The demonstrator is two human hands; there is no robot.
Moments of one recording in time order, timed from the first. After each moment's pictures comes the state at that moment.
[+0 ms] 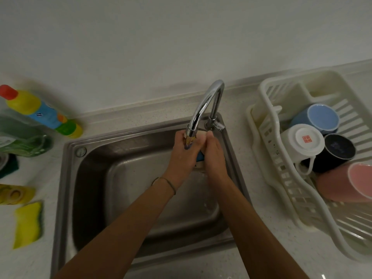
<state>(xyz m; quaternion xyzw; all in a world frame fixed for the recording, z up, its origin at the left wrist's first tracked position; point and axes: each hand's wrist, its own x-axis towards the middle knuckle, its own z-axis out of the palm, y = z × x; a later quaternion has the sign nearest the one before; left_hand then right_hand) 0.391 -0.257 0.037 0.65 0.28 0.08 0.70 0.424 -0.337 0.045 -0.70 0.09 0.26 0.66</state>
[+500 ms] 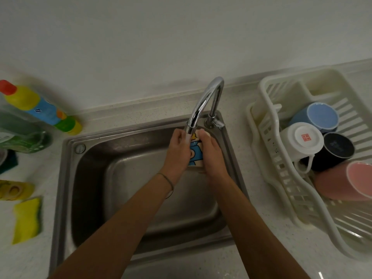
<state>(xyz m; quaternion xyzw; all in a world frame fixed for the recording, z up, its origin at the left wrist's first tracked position) 0.392 -0.250 0.036 0.64 0.37 0.08 0.66 0.424 -0.338 0.036 -0.67 0.08 0.30 0.67</state>
